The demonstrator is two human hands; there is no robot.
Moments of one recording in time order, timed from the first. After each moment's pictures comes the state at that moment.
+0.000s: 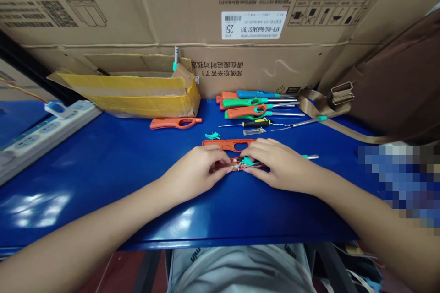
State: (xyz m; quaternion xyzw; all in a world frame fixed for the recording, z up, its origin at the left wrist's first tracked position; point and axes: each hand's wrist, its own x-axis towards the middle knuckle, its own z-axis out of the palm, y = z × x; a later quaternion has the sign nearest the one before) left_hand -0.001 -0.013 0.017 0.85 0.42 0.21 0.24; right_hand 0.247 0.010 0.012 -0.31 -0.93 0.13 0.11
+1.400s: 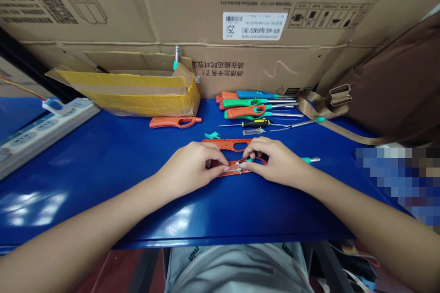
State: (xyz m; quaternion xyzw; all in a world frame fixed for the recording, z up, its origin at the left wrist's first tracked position) left_hand -0.006 -0.008 0.023 0.83 0.46 0.16 0.26; right_hand 0.239 0.015 0.004 -0.39 -0.86 0.25 0.22
